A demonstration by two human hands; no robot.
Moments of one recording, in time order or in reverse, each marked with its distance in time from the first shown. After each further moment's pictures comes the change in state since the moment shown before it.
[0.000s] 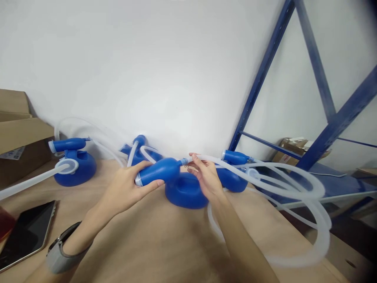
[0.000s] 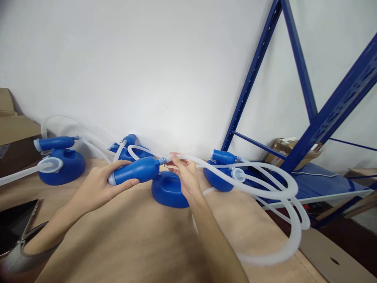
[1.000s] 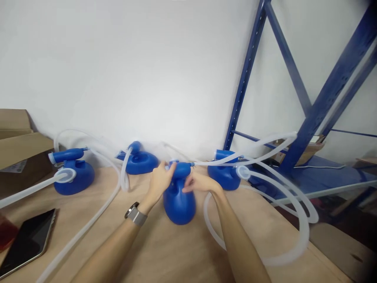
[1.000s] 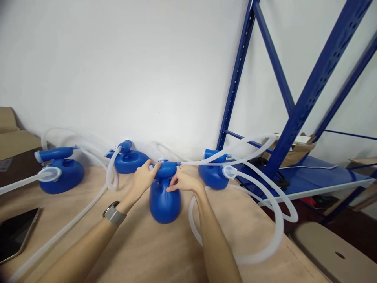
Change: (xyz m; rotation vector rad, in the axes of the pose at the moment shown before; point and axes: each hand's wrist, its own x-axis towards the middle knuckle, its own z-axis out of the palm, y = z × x) left_hand 0.058 0.044 0.127 -0.393 -0.009 -0.422; right_hand 0.048 0.018 -0.092 -1.066 -0.752 0.125
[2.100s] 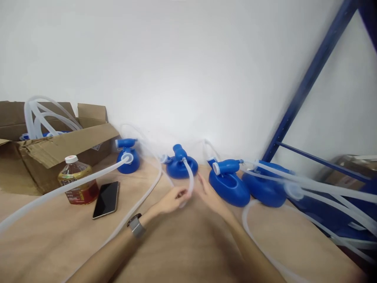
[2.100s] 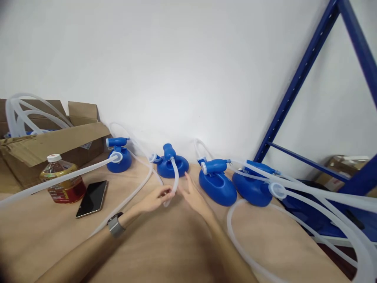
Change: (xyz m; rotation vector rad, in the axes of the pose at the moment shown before) left_hand -0.065 -0.102 -0.092 -0.243 -0.486 0.208; right_hand 0.032 -0.049 0.127 0.057 0.349 -0.054
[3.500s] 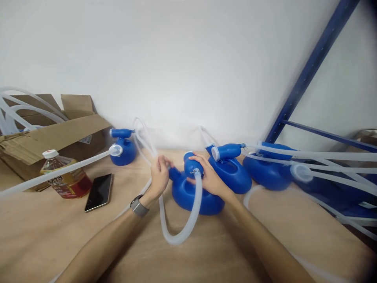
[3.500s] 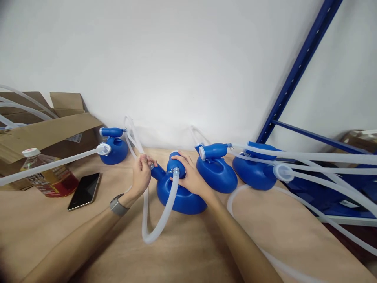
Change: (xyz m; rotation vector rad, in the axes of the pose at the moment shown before) left_hand 0.038 -0.016 0.002 0.180 0.847 0.210; right_hand 0.009 -0.008 -0.027 0.056 0.072 -0.456
